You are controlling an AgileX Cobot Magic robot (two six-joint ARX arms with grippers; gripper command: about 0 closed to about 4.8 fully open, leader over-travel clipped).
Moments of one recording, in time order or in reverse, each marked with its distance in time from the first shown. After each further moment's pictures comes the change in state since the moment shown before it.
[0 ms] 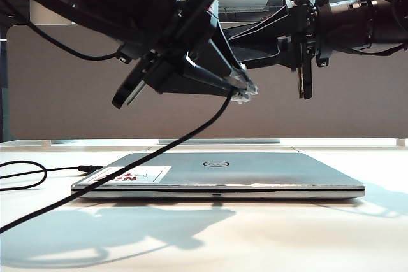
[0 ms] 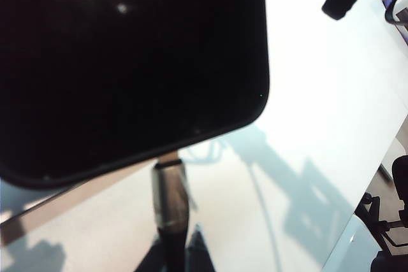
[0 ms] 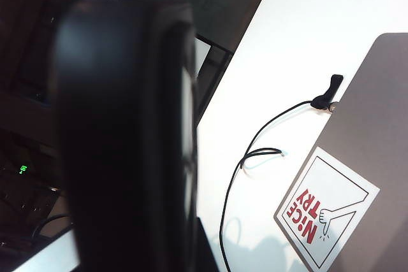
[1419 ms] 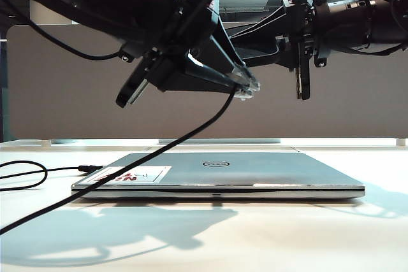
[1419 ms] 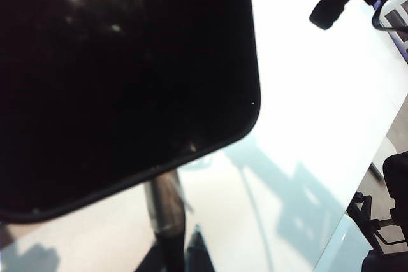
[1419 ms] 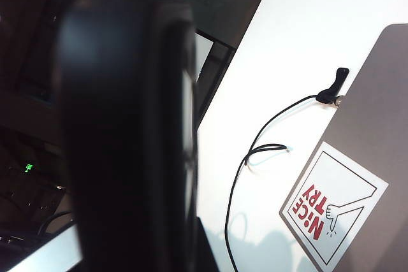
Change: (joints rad) left arm 0.010 0.003 -0.002 0.032 0.019 0.000; right arm 0.015 -0.002 0.001 -0.025 -0.011 -0.001
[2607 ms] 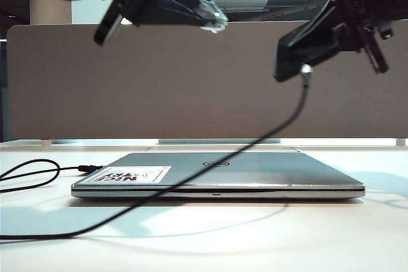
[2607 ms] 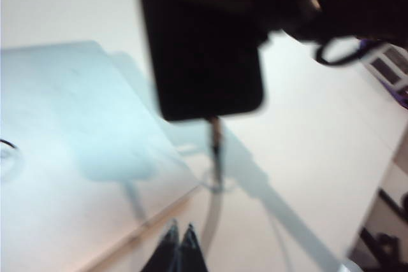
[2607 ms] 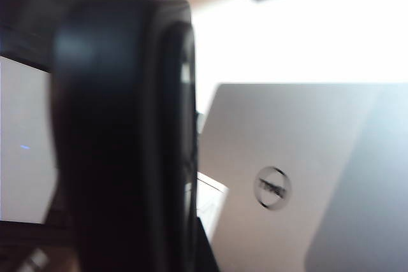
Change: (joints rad) left arm 0.071 -0.171 0.053 -0.109 -0.022 0.113; right arm -0.195 -0.177 0.188 -0.766 0.219 -0.386
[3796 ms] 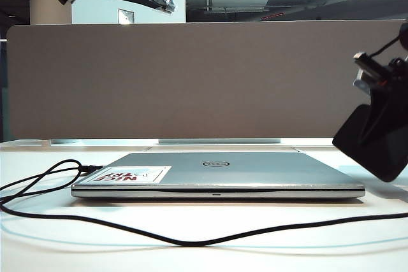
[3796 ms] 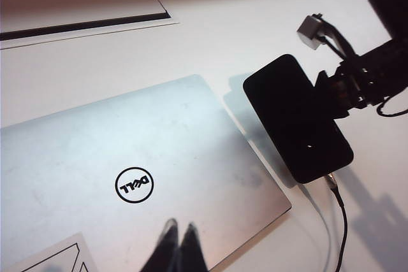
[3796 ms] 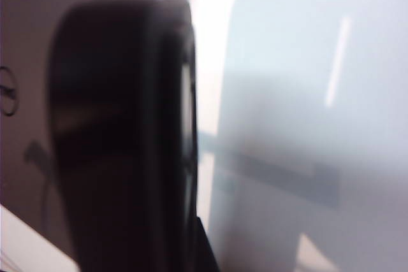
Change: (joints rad) left arm 0.182 -0.002 0.245 -0.369 -0.001 0.180; right arm -0.178 0.361 0.283 -0.721 0.214 -0.555
